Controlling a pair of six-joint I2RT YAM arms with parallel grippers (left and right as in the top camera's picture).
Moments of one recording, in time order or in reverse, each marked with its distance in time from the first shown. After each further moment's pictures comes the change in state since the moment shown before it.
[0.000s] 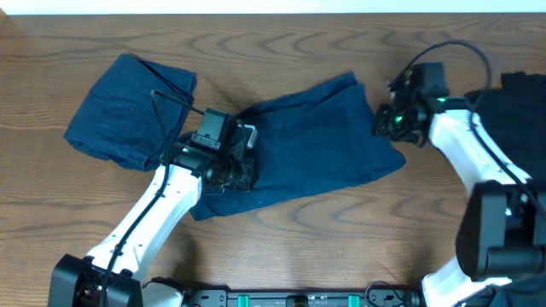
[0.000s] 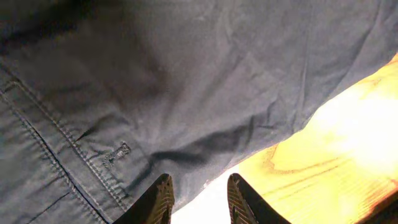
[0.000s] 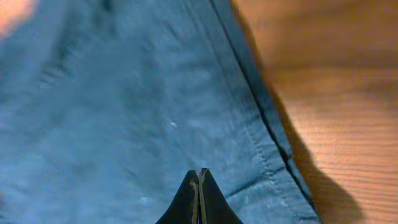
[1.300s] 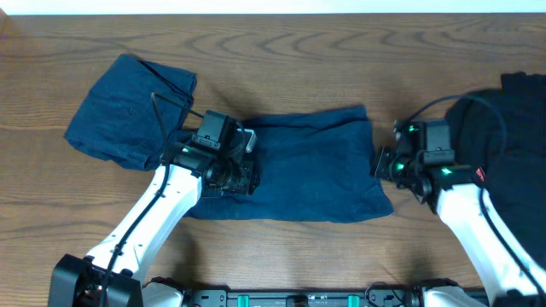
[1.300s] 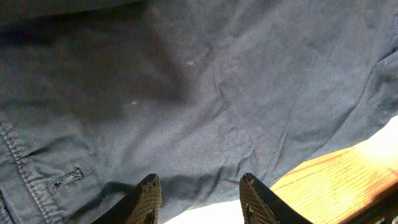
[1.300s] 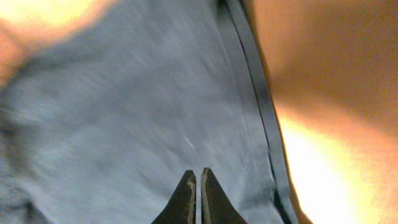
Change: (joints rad) left arm 0.000 0.000 0.000 -0.050 0.000 0.000; right arm 0.047 -0.508 -0.457 0.233 -0.009 0.195
